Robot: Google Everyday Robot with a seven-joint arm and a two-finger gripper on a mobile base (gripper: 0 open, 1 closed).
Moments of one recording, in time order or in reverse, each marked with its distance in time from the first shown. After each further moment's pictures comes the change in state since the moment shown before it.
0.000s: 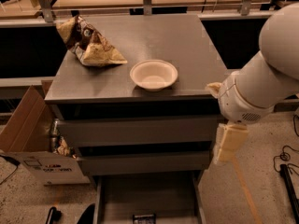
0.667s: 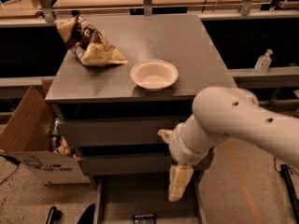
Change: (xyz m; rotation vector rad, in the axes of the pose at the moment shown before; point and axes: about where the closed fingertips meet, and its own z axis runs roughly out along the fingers) arm -0.063 0.059 0.152 -0.177 -0.173 -0.130
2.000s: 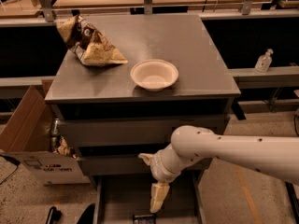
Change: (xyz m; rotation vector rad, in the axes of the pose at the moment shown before) arm 0.008 0.002 0.173 -0.088 -0.176 -0.083
